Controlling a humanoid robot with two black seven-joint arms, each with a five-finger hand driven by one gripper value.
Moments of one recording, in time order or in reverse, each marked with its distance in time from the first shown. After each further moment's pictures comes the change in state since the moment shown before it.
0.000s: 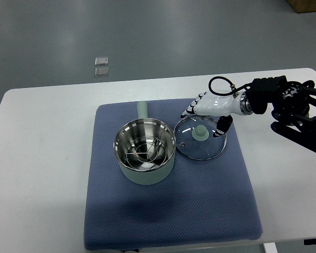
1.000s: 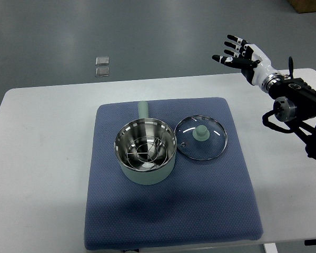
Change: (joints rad) left arm -0.001 0.000 0.000 0.000 0.000 0.000 0.000; right arm -0.153 0.136 0.261 -0.256 1.742 -0.405 -0.138
